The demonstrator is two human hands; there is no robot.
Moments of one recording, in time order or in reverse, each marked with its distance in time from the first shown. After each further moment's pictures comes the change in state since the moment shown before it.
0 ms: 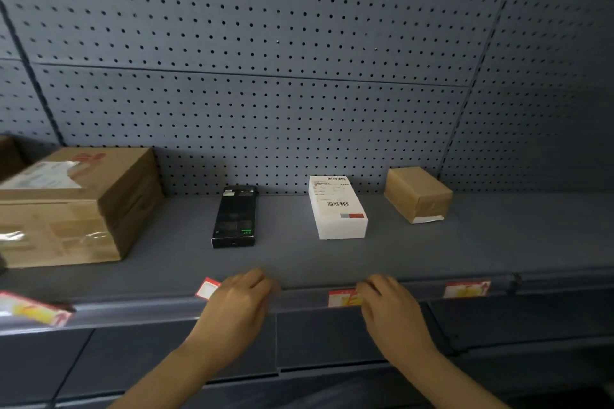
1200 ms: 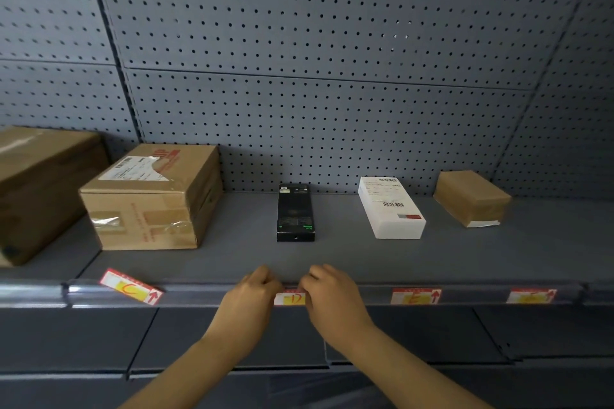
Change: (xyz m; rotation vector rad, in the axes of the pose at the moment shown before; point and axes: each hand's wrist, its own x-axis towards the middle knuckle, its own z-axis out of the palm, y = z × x) left_hand -0.050 -0.062 -0.035 0.046 -0.089 -0.178; right_hand 0.052 -0.174 0.028 0.107 -0.131 -0.239
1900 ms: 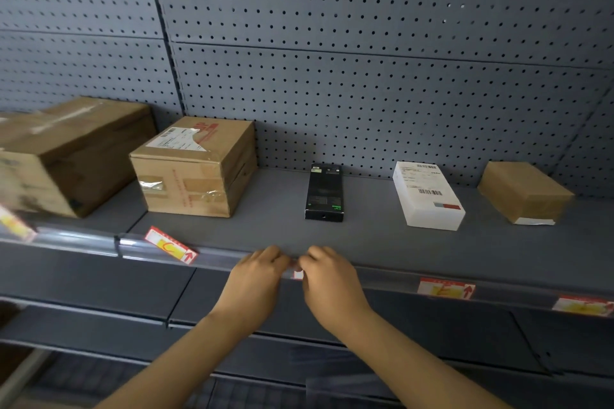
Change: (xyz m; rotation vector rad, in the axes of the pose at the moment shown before) left_hand -0.020 -0.004 -0.005 0.118 0.120 -0.063; right_hand 0.008 -0.032 0.006 0.057 0.004 -0.071
